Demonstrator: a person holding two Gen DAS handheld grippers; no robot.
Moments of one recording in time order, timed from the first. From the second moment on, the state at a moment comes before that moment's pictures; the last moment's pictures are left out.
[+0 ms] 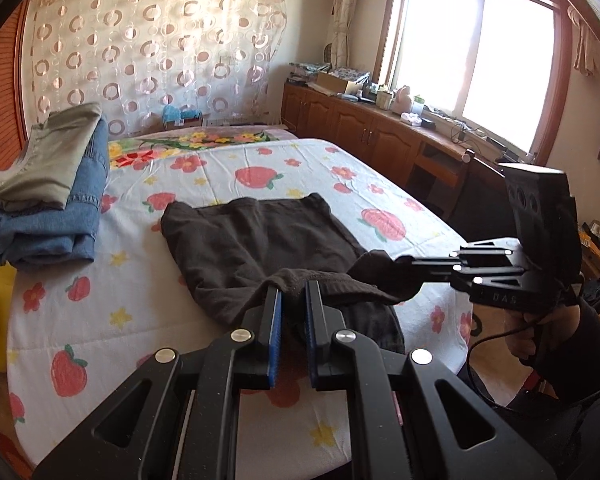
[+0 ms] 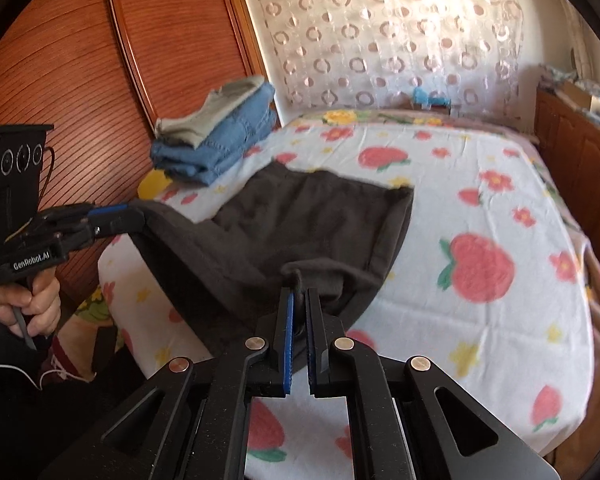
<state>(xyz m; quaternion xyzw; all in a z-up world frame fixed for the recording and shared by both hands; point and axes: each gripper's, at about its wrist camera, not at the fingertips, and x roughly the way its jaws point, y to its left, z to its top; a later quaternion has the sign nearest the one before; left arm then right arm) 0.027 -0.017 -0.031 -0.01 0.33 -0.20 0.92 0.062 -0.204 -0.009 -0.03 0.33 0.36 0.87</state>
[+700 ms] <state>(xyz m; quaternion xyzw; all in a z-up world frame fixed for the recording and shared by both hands) 0.130 -0.007 -0.011 -0.04 0.31 -0.17 0.93 0.171 -0.168 0.015 -0.03 0.28 0.29 0.92</state>
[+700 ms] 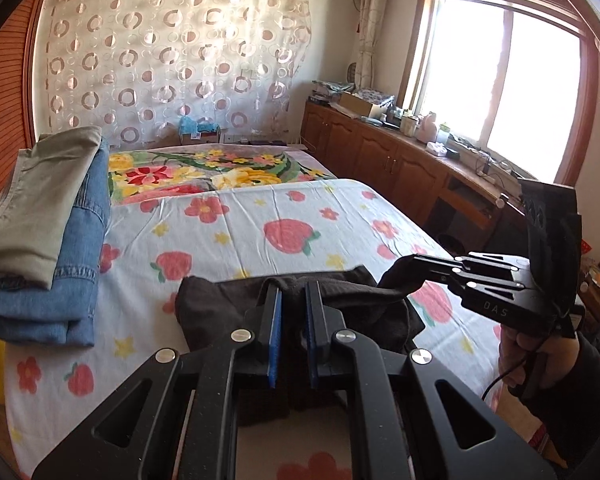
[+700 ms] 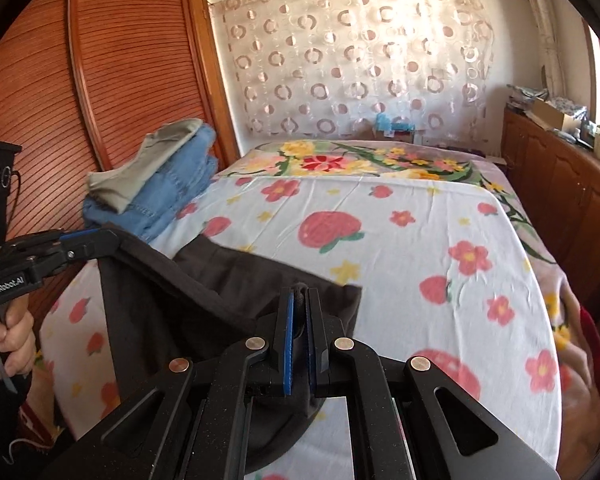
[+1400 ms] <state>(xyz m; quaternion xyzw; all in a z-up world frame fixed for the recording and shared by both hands) 0.138 0.015 -0.037 -0.05 0.33 -0.14 0.93 0.186 -0.147 0.010 -0.05 0.29 0.28 0.91</state>
